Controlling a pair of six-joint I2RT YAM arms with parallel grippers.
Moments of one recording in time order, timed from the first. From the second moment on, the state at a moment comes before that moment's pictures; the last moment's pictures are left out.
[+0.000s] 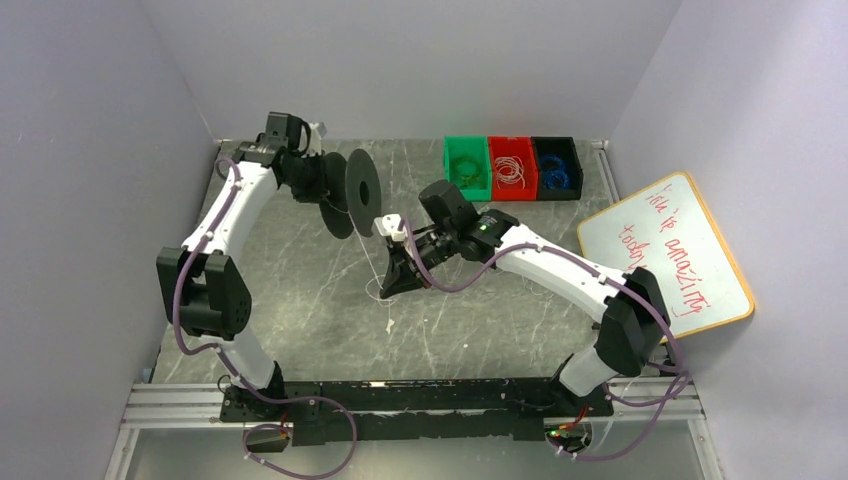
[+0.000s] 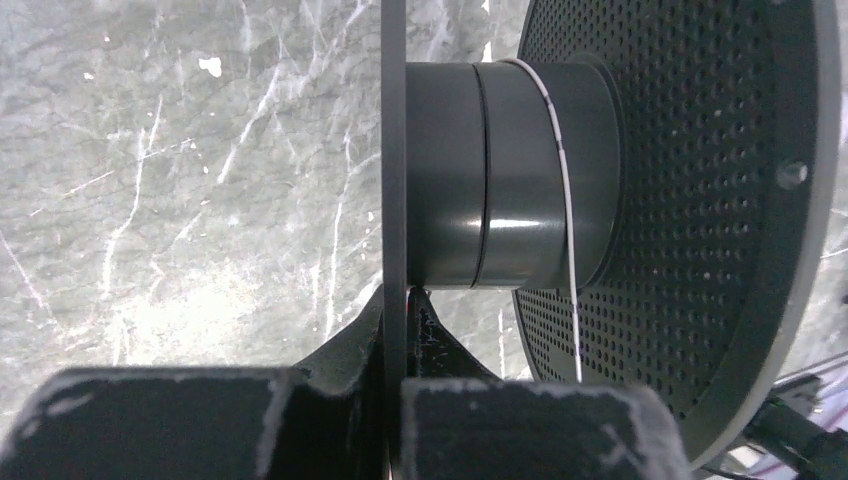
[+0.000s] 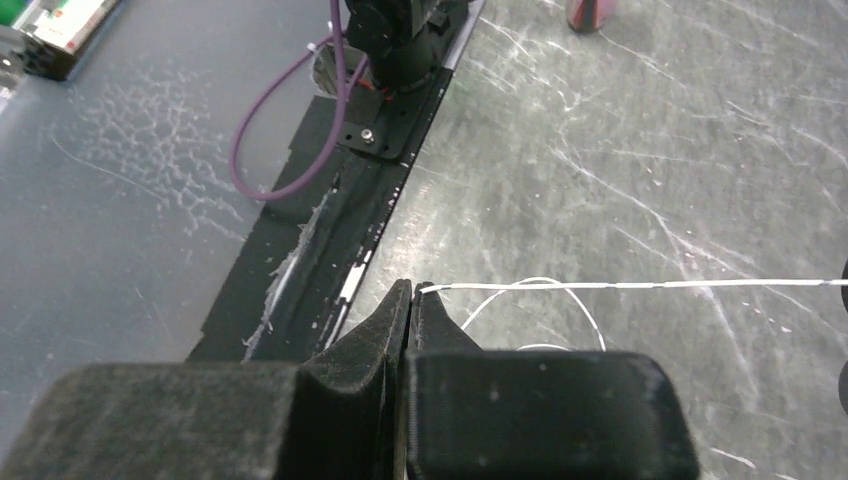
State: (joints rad) left arm -0.16 1.71 1.61 -0.86 0.23 -0.23; right arm 0.83 1.54 1.29 -0.47 -1.07 -0.52
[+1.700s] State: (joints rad) left arm 0.08 1.39 1.63 -0.61 1.04 -0.44; right arm 0.59 1.66 1.05 0.18 -1.05 0.00
